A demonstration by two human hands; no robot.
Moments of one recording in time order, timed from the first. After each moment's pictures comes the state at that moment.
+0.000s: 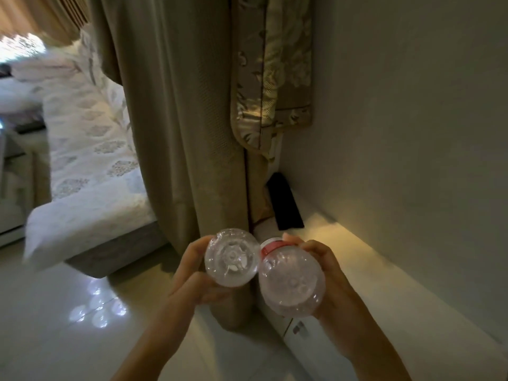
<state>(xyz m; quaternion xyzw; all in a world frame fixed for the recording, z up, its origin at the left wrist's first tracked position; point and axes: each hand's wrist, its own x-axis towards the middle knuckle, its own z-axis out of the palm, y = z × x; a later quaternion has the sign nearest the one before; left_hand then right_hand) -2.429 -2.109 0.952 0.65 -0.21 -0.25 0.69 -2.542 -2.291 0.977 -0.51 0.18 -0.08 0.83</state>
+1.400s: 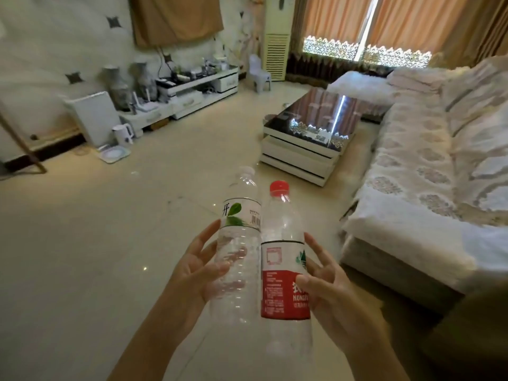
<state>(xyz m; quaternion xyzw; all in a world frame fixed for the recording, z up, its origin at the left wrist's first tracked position) -2.520 -1.440 0.944 0.48 0.16 0.14 0.85 -2.390 -1.631 0.946 -0.42 -0.13 0.48 0.76</state>
